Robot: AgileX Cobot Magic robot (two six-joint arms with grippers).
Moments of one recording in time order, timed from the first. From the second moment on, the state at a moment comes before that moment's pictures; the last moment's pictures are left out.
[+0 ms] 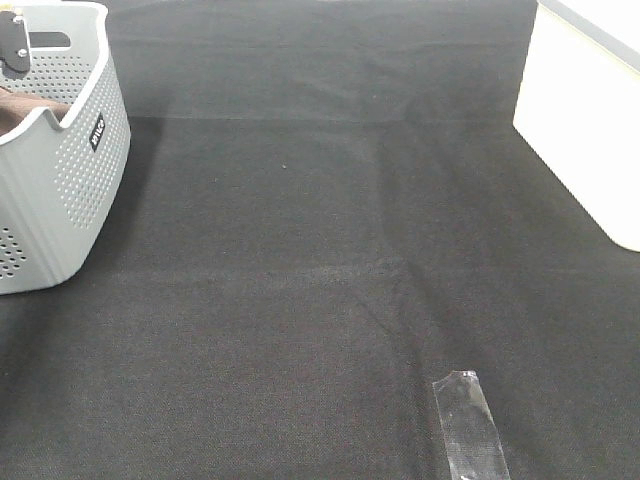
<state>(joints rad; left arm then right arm) 0.05 2.21 -1.88 0.47 0.99 0.99 0.05 0.00 -0.50 0.01 1.07 -0.08</state>
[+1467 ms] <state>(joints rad) -0.21 1.86 -2.20 0.18 1.22 0.54 0.05 0.00 -0.51 0.03 1.06 -0.09</state>
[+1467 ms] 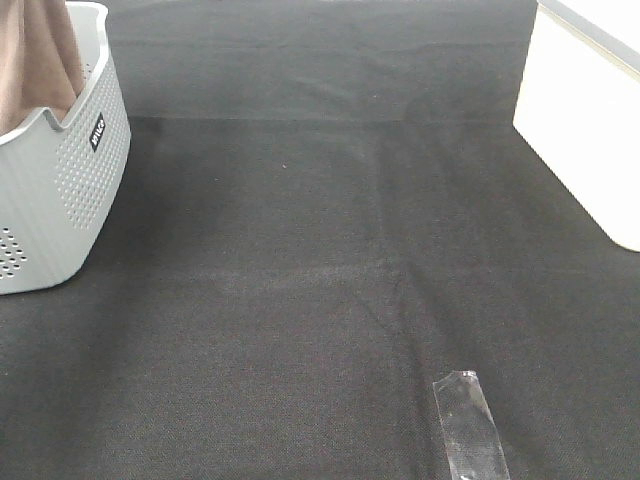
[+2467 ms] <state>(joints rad) -0.68 1.79 -2.20 0.16 1.23 0.33 0.05 1.05 -0.52 1.60 0.74 -1.84</state>
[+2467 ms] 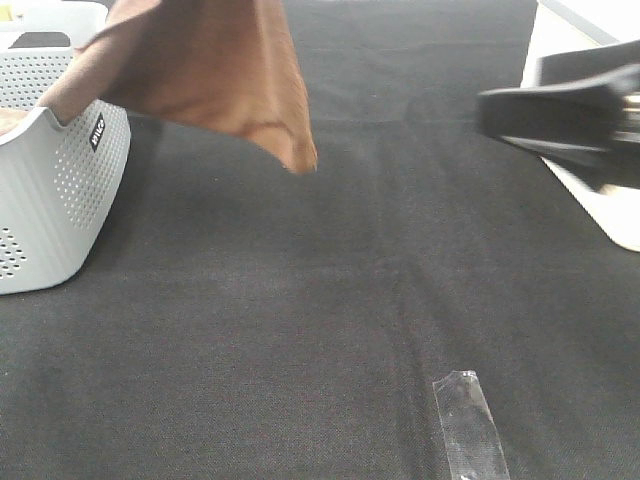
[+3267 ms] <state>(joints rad) -0.70 1.79 -2.20 -0.02 1.09 0.26 0.10 1.59 -0.76 1.73 1.10 -2.07</state>
